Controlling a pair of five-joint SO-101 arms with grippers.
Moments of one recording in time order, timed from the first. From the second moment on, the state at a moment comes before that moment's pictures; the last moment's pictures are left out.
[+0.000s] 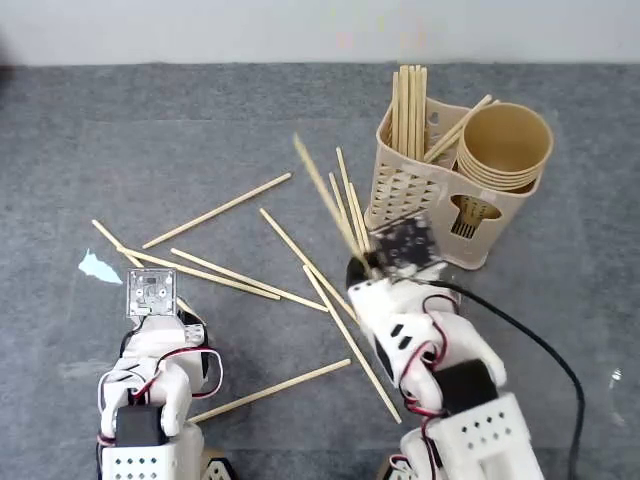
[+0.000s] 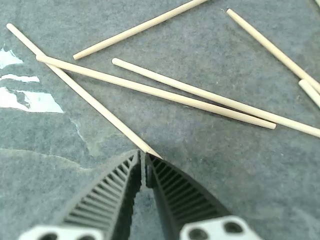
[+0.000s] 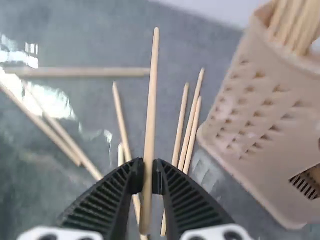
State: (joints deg) left arm -6.7 -101.8 97.1 65.1 7.2; right arm -23.8 -68.5 65.6 48.8 6.2
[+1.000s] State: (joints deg) left arm -6.7 -101.8 97.1 65.1 7.2; right arm -30.7 -36.3 49.2 62.2 11.0
